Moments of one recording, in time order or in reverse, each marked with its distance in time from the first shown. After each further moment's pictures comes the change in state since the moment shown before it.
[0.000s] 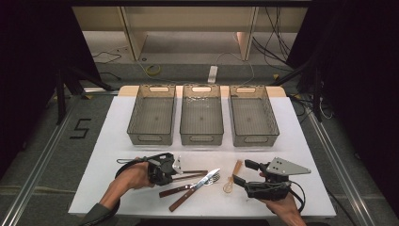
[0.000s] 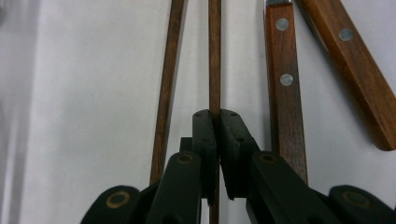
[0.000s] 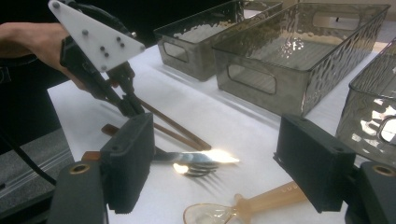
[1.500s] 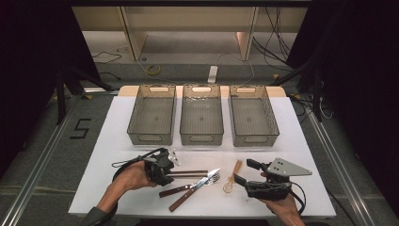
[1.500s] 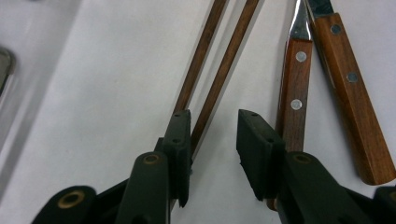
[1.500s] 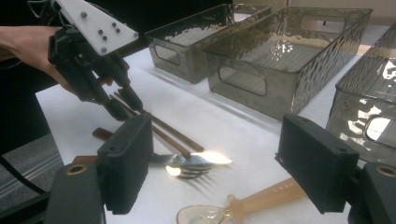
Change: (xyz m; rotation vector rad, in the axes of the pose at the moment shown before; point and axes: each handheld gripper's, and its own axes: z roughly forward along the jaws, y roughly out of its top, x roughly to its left) left arm 0.005 -0.006 -0.003 -0.071 0.004 -0.218; right arm 0.001 -0.001 -0.001 -0.017 -0.038 0.000
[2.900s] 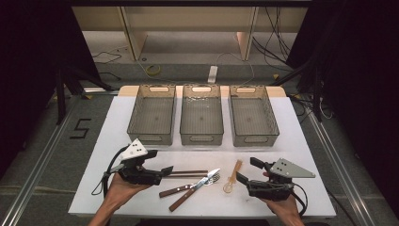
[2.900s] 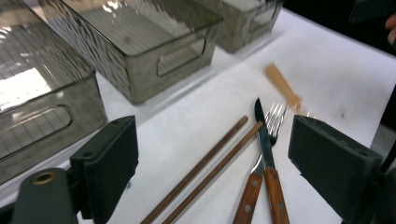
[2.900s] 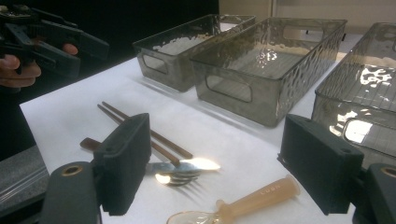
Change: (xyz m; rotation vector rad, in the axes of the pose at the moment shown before) left arm -0.015 -0.045 -0.059 -0.655 0.078 -0.388; right arm 0.000 -0.001 -0.004 -0.038 -0.053 0.011
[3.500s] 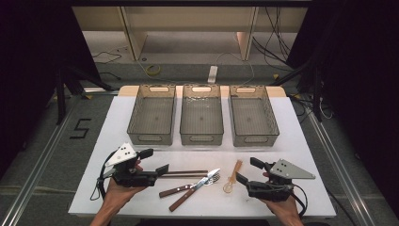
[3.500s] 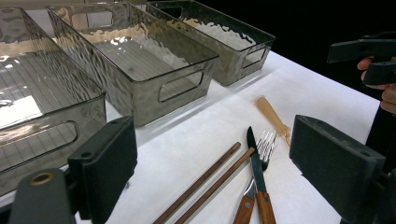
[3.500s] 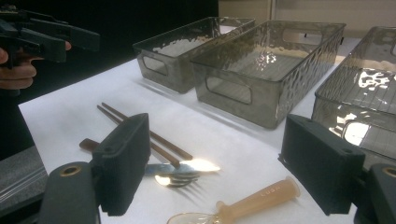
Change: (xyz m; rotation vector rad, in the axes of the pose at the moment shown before) left arm 0.004 -0.015 -0.016 -0.208 -0.024 -0.066; right arm 0.002 -0.001 0.000 -0.010 -0.005 -0.010
